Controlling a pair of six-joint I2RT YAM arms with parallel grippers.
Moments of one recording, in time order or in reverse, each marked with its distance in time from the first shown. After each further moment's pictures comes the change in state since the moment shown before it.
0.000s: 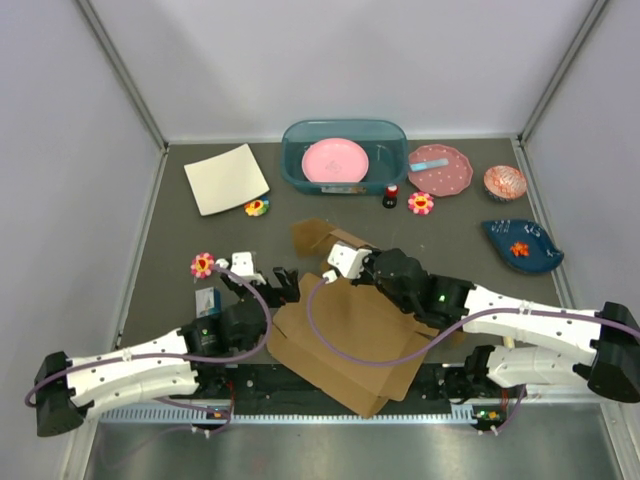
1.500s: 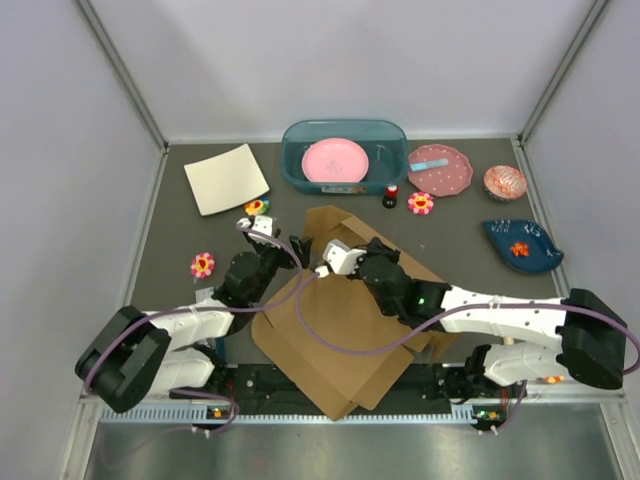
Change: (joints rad) left arm 0.534 0.589 -0.043 0.908 0.738 0.380; right arm 0.011 0.138 -0.050 0.191 0.291 -0.090
